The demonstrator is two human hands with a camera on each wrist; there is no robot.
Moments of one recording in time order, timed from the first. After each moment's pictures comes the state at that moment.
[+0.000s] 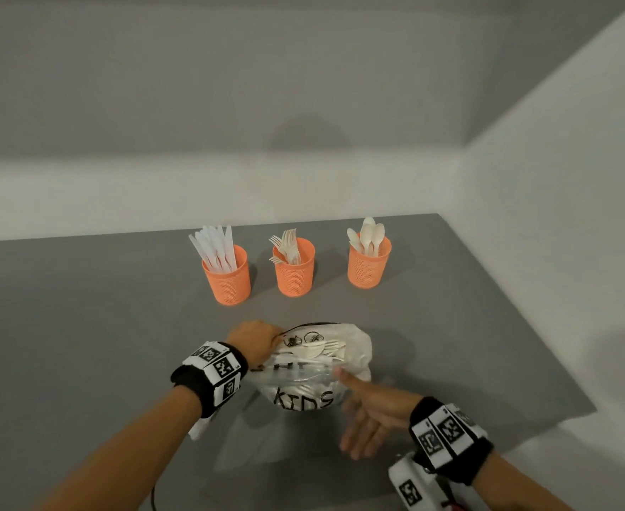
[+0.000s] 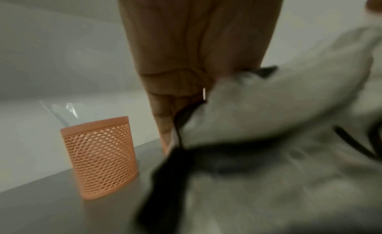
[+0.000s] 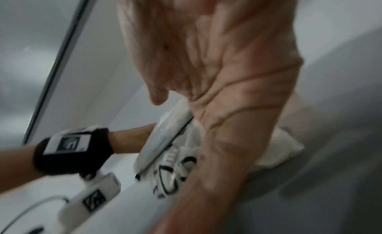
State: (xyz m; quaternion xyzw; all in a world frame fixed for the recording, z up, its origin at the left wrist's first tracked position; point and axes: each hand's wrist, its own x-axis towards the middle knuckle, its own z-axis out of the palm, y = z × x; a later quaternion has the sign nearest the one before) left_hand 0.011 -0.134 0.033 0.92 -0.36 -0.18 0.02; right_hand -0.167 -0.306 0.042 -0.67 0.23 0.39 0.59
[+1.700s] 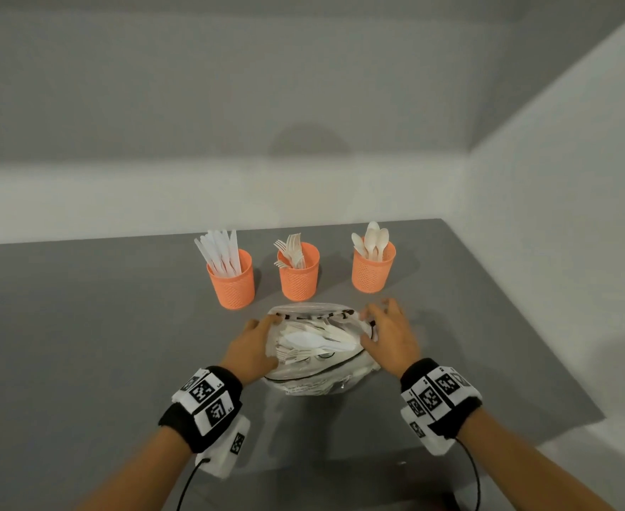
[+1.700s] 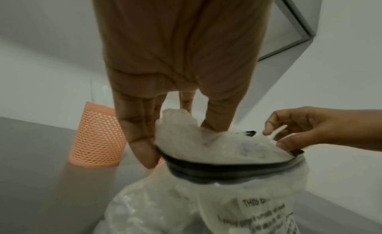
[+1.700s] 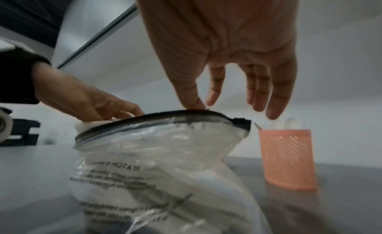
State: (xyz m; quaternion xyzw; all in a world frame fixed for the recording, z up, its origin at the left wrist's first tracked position) left_hand -0.012 -0.115 0.040 0.92 -0.26 -0.17 0.23; right_hand -0.115 -0.336 0.044 -0.95 0.17 -0.08 0.24
